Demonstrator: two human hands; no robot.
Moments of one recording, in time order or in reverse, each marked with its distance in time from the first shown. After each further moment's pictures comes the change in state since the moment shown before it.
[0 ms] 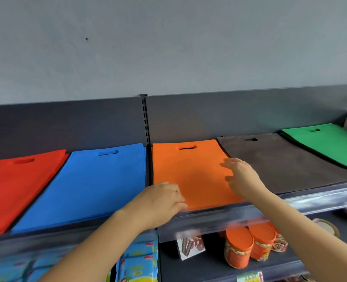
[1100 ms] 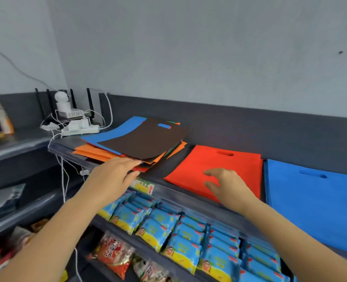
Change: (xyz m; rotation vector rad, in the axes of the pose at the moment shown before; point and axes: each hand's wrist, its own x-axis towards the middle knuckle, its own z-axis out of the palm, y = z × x) left_hand -0.497 -0.264 -0.095 0.274 0.444 -0.961; right_hand -0.097 -0.509 0.135 0.251 -0.199 -0.848
